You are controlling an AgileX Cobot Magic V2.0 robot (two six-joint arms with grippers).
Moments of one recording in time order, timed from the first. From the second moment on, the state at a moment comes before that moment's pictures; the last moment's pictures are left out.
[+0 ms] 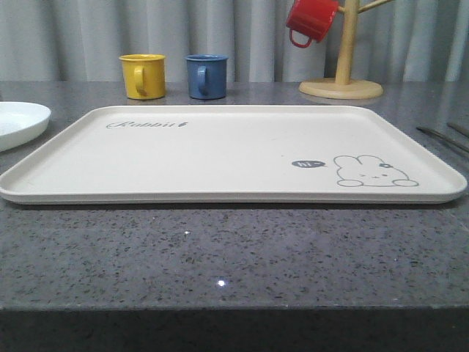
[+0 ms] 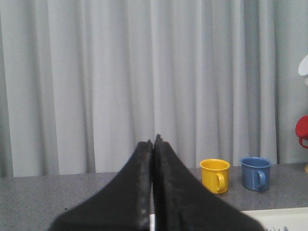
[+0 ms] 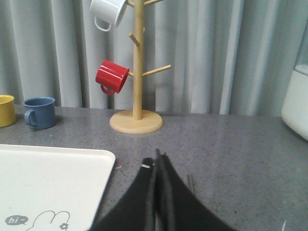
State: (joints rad) left arm -0.02 0.14 -0.52 -0.03 0.23 0.13; right arm 0.02 0.15 -0.43 -0.02 0.33 0.05
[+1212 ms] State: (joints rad) left arm -0.02 0.64 -0.77 0.02 0.66 0.13; right arm 0.02 0.70 -0.64 -0.02 0.53 0.05
